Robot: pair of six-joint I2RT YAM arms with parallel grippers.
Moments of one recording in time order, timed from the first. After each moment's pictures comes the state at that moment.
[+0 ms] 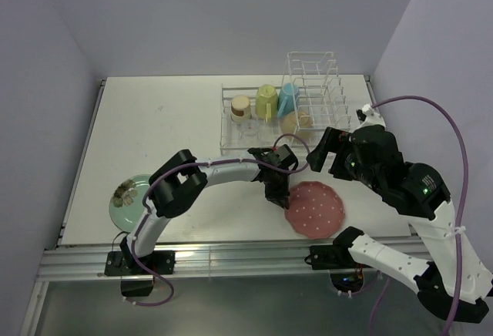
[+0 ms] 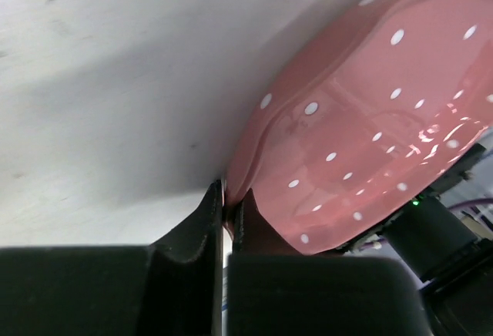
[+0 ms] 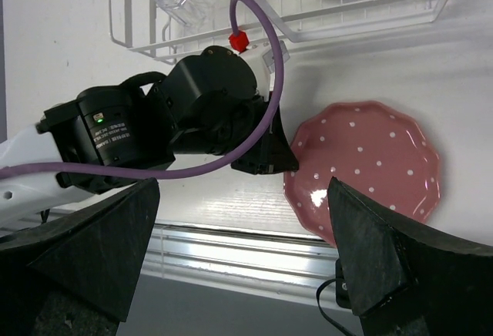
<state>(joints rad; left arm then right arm) -1.06 2.16 1.57 -0.58 0.23 -0.98 0.63 0.84 1.38 -1.22 0.28 0.72</state>
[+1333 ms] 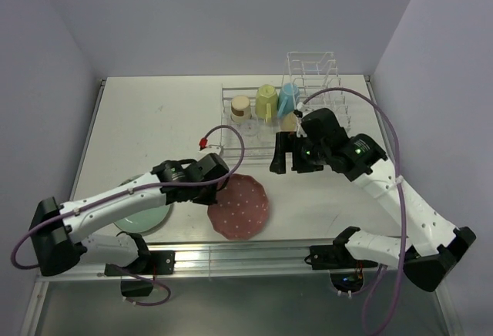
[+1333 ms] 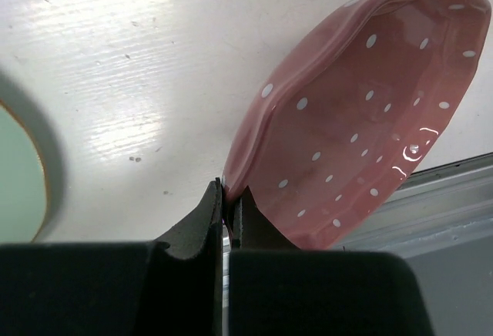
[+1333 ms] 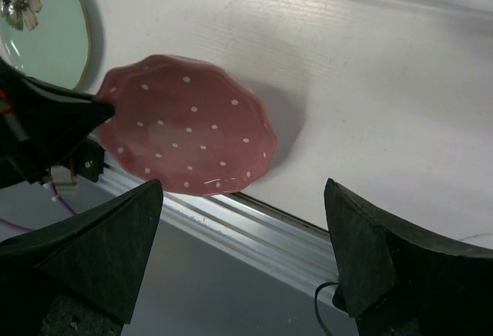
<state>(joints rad) -1.02 1.27 1.02 -0.87 -0.27 -0.78 0.62 1.08 1.24 -1.00 -0.07 0.52</state>
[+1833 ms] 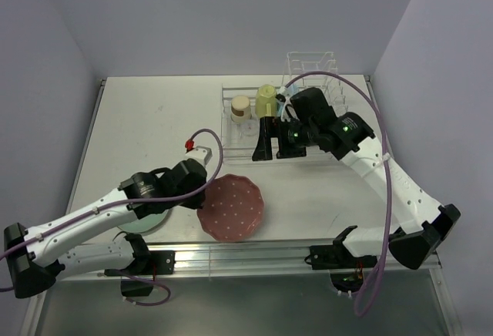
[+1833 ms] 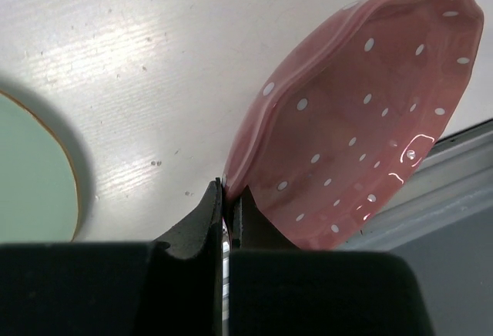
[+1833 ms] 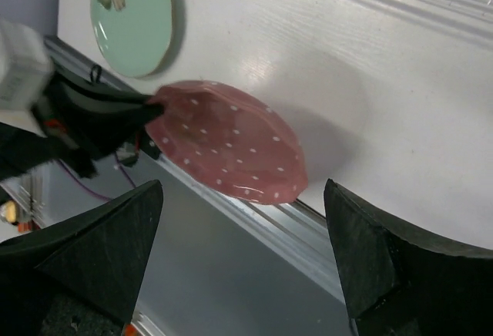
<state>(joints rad) -1.01 1.02 0.91 -0.85 -0.28 -0.67 0.63 1.30 1.50 -1.04 -0.27 0.54</state>
